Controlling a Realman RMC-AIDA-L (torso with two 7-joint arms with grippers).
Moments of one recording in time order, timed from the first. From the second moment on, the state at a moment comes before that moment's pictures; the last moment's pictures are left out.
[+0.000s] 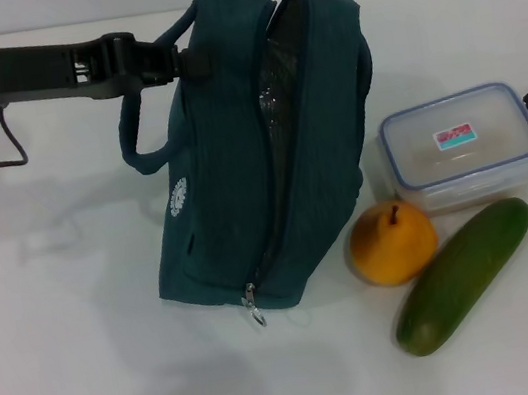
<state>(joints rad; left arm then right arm) -0.62 -2.00 0.76 0.95 1.92 1.75 -2.41 0.46 2.03 -0.79 0.06 -1.11 -1.35 1.68</state>
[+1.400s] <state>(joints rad) -0.63 -2.00 0.76 0.95 1.92 1.74 -2.42 0.43 2.02 -0.74 0.06 -1.08 -1.42 1.91</state>
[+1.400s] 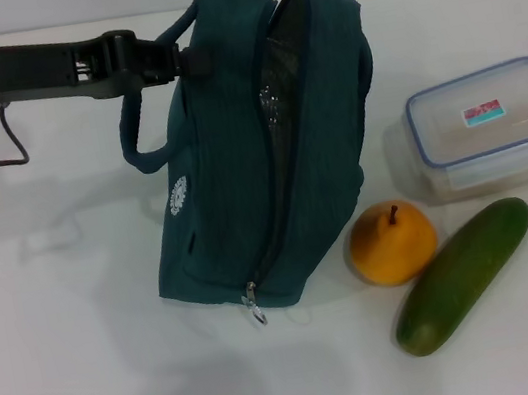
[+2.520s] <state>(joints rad) -0.65 -2.03 0.77 0.96 1.92 1.74 -2.41 0.45 2.02 -0.67 -0.01 -0.95 -1.83 2.15</state>
